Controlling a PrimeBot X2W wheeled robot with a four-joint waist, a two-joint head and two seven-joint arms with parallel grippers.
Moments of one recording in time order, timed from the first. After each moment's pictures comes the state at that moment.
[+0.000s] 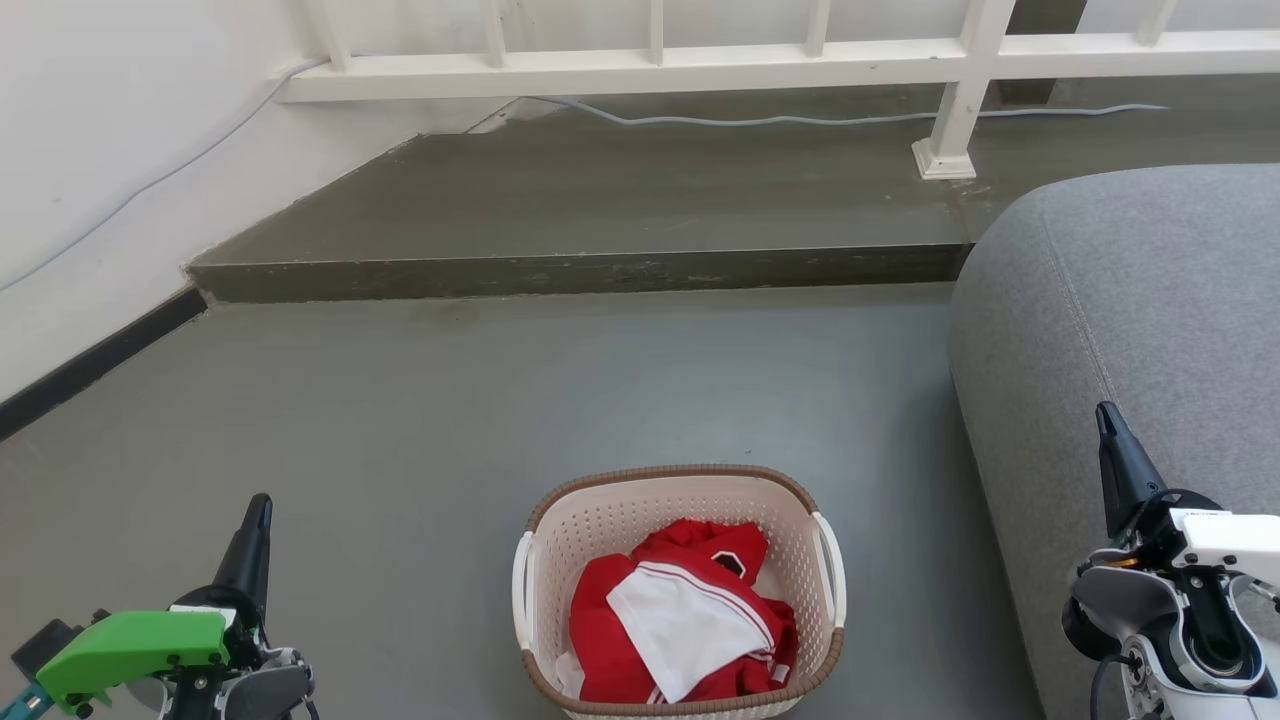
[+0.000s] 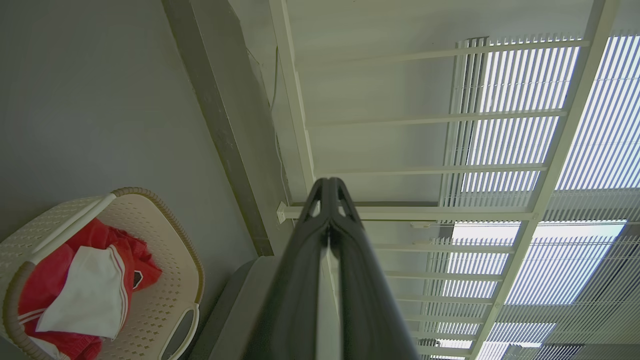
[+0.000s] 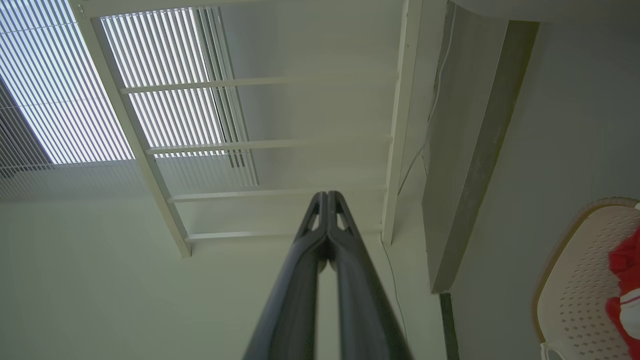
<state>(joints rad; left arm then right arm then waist) -0.05 0.11 -0.03 0.27 -1.69 -0.12 0.02 -0.05 -0.08 -0.08 0.28 1.65 0.11 0.06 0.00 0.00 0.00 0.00</state>
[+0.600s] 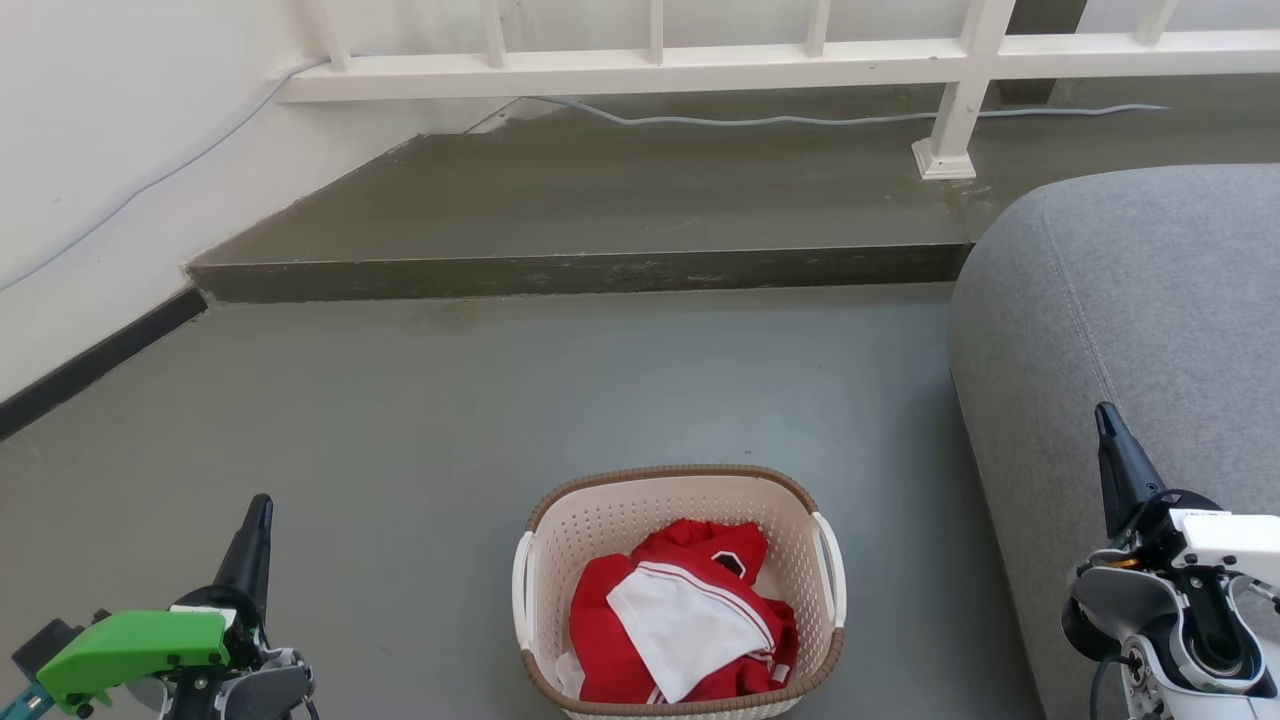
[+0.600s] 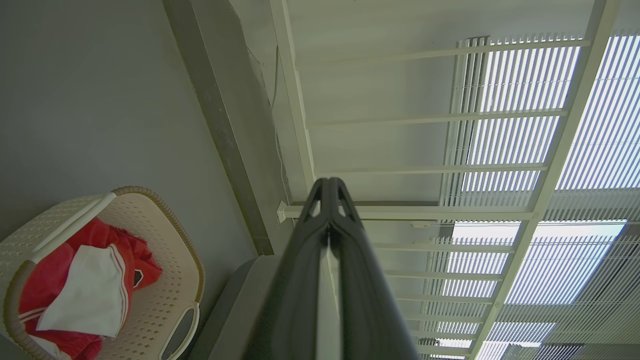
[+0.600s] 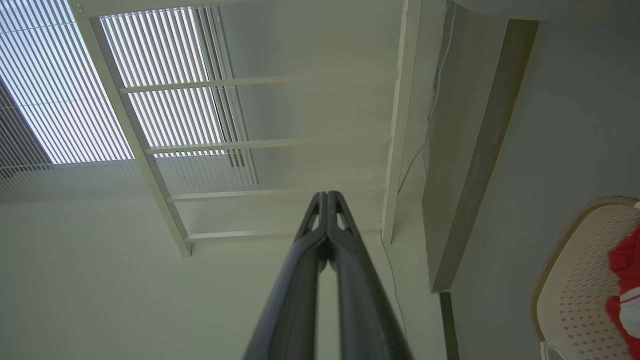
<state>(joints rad) -0.05 0.11 -0.03 0.28 -1.69 -0.12 0.03 -0.05 -0.08 -0.08 0.28 1.65 0.11 0.06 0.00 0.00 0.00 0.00</state>
